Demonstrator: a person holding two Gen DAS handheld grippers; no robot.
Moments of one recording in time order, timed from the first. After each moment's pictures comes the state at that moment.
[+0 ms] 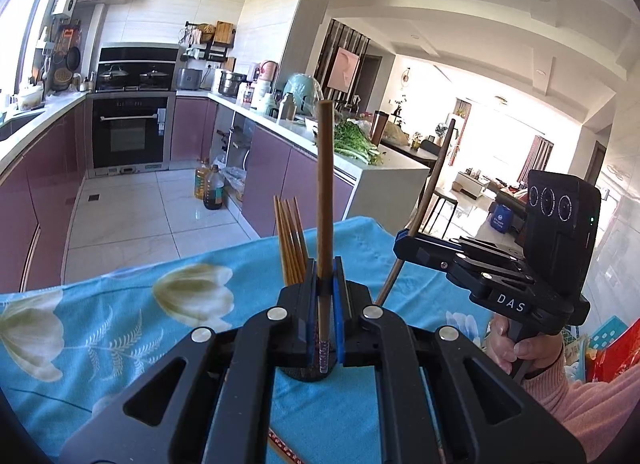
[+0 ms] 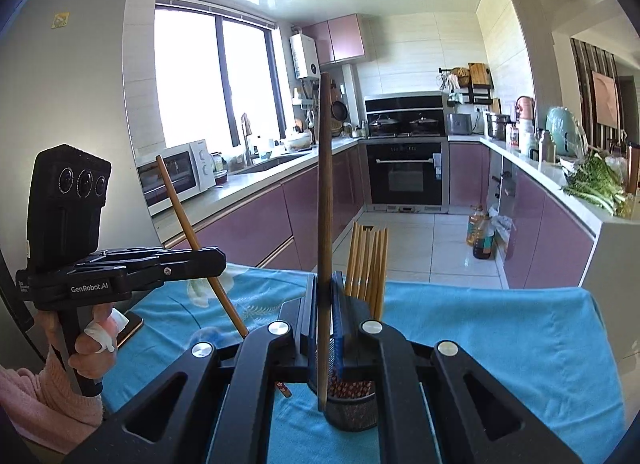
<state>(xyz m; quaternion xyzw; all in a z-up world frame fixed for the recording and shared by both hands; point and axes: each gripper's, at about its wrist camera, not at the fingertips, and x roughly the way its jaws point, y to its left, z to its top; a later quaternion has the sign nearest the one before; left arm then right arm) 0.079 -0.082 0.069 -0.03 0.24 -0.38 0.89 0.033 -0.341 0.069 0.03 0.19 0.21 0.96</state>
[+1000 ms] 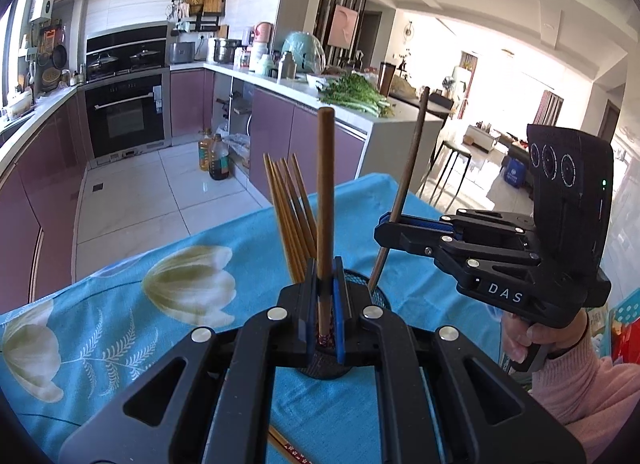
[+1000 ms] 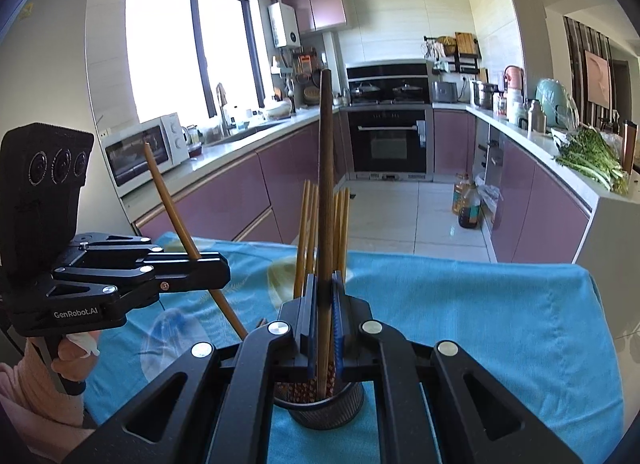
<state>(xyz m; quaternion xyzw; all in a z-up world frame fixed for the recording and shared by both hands) 0.115 -0.132 0.035 0.04 0.31 -0.37 0.87 0.078 -0.342 0.033 0.02 0.27 0.18 0.95</state>
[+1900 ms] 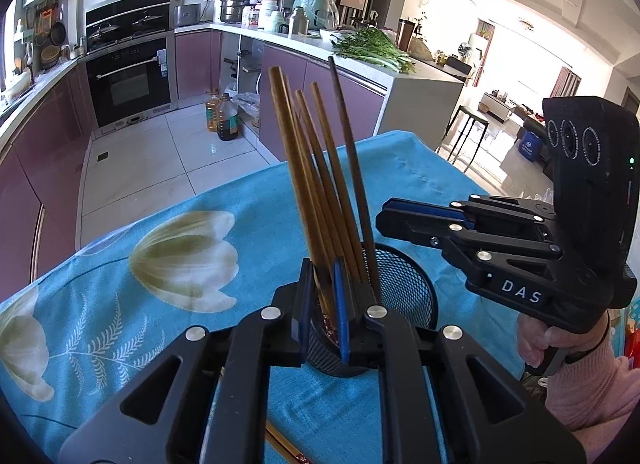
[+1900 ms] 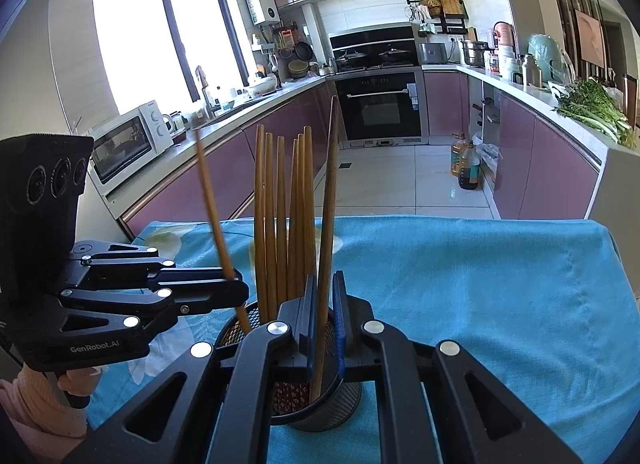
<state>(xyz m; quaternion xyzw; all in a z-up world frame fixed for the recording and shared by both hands) 0.160 -0.160 -0.005 0.06 0.38 -0.34 0.86 0.109 -0.350 0.002 0.06 0.31 0.17 0.93</state>
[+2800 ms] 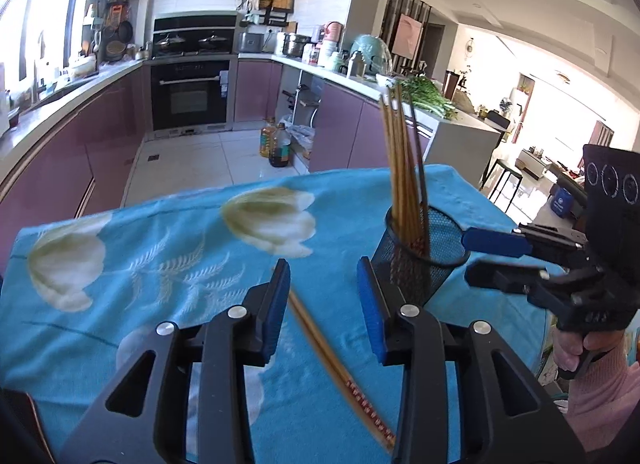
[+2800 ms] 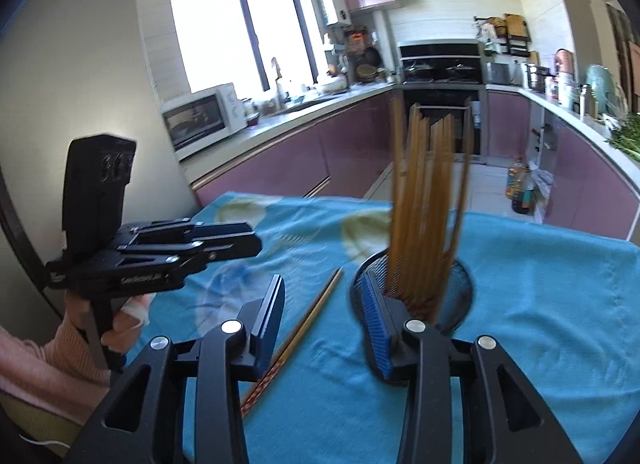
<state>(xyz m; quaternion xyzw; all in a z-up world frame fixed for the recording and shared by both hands) 0.091 -0.045 -0.020 0.00 0.32 -0.26 0.91 0.044 -0.295 -0.002 0.02 0.30 0.29 0.91</state>
